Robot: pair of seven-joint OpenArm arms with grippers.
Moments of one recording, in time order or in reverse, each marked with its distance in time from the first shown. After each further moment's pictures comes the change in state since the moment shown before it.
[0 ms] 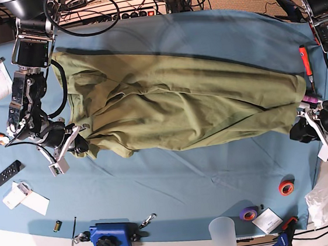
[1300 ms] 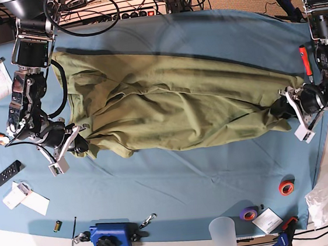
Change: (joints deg) left arm 5.1 0.3 8.7 -3.1 0.9 0.0 -4.2; right arm 0.0 0.0 0.0 0.0 0.0 0.0 0.0
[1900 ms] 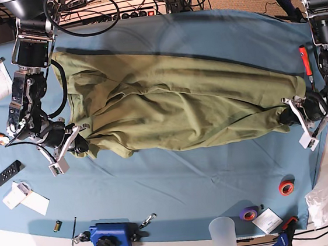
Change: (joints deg) left arm -3.0 -0.3 0.0 0.0 4.3 2.8 0.0; right arm 0.0 0.0 0.0 0.0 0.0 0.0 0.0
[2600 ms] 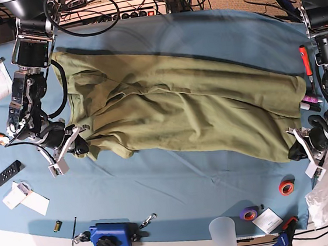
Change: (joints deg) left arm -7.6 1.5 0.0 0.1 11.6 0.0 -10.1; right arm 0.0 0.0 0.0 0.0 1.0 0.0 1.0
